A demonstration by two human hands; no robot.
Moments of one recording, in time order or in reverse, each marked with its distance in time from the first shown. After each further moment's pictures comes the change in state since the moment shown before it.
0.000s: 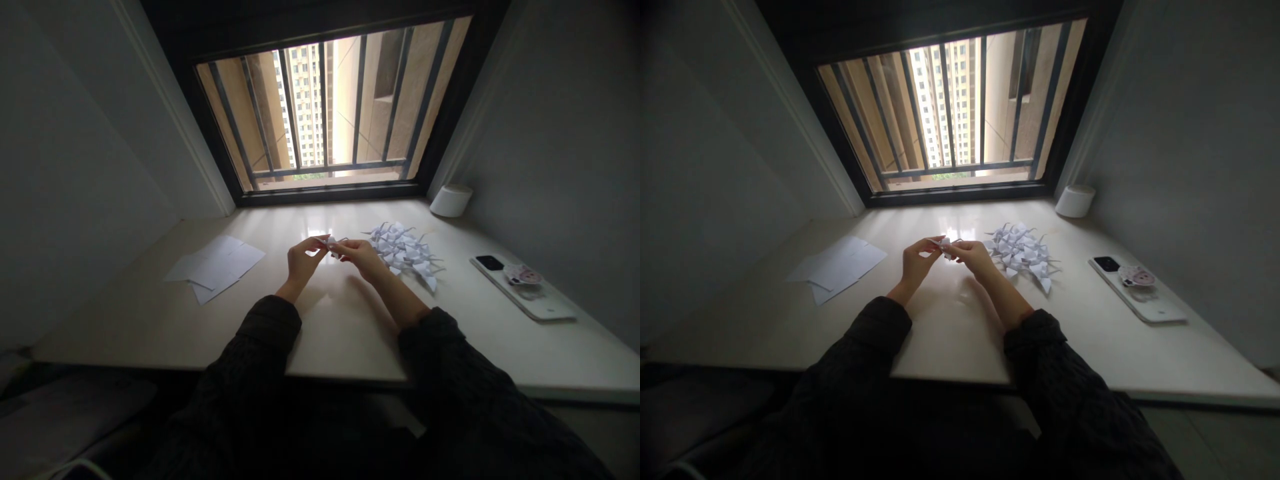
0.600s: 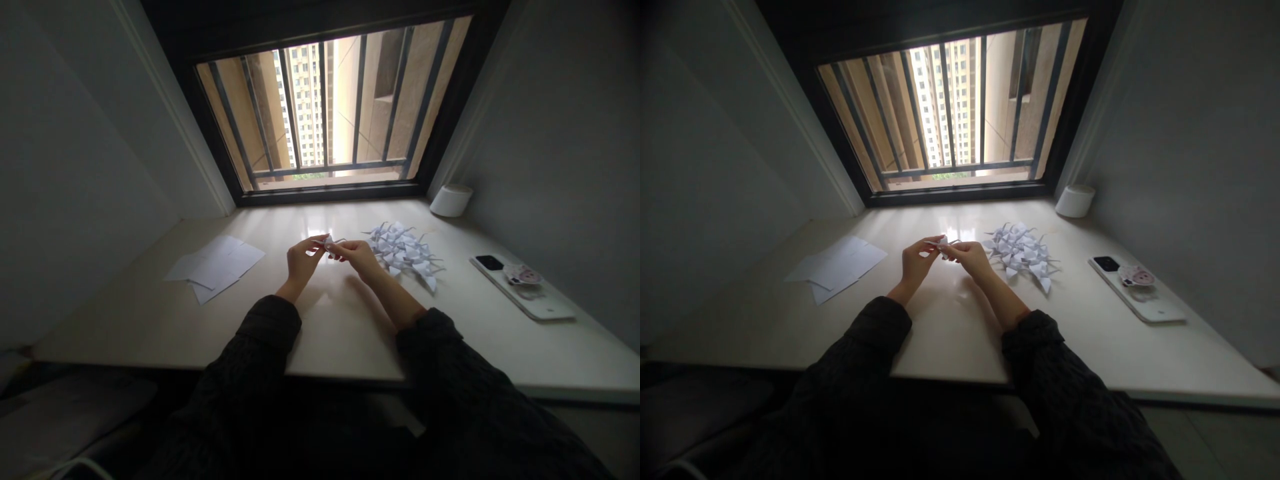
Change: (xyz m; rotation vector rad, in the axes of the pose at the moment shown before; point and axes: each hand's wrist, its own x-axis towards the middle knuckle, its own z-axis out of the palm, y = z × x) left_hand 0.000 -0.002 0.000 0.044 0.016 0.022; right_hand -0.001 0.001 0.004 -0.046 -0.010 -0.065
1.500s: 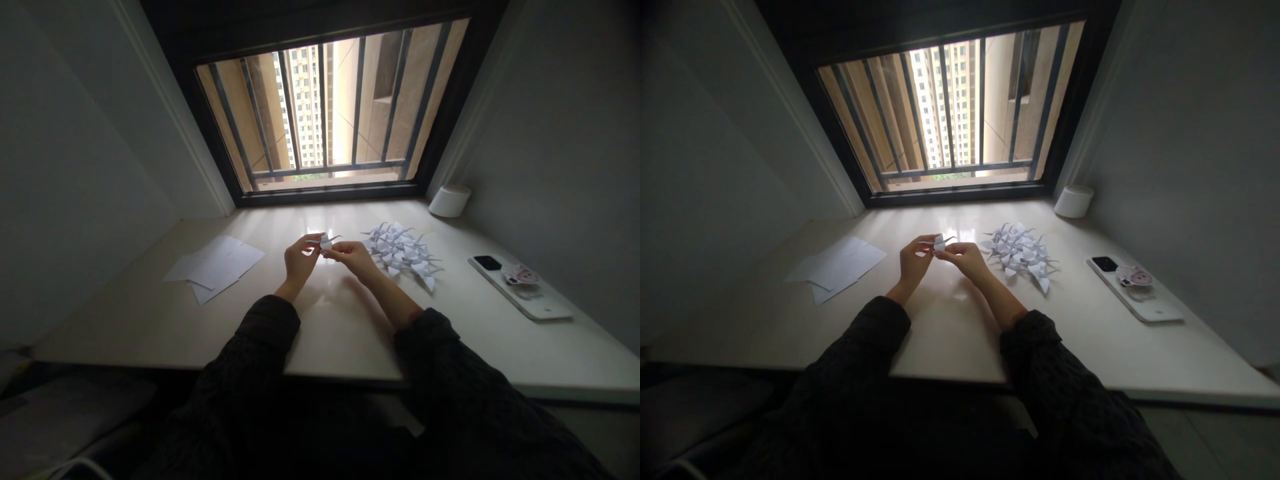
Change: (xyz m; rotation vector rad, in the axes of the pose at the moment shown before) left_hand 0.001 0.010 -0.002 0.018 0.029 -0.023; right_hand -0.005 -0.003 0.004 0.012 -0.031 -0.060
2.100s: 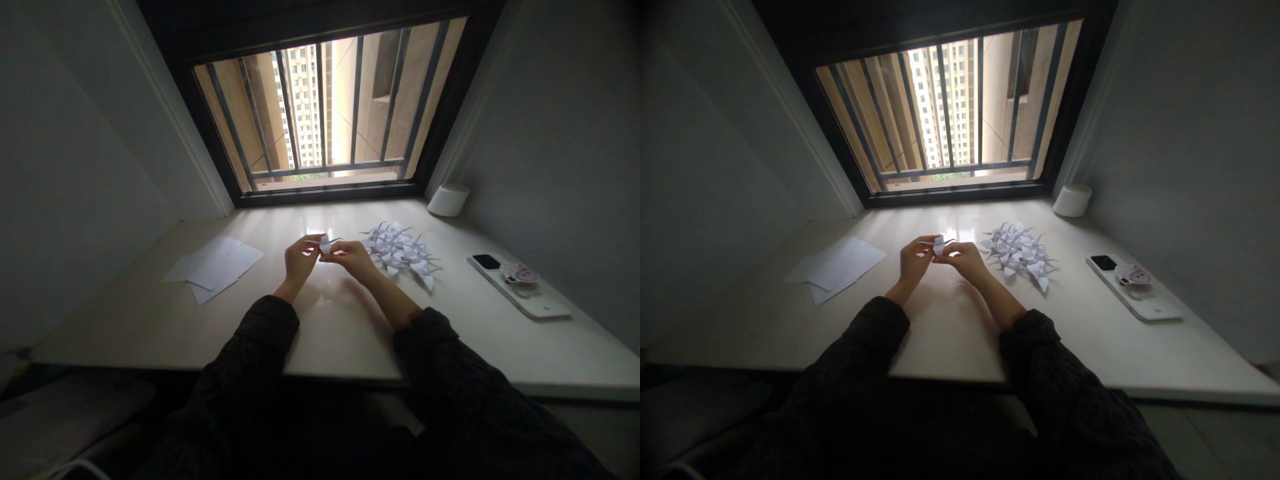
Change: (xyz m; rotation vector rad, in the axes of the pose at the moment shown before) left_hand 0.001 -0.004 0.003 -0.056 -0.007 -0.009; right_hand 0.003 0.008 0.001 0.028 -0.023 -0.070
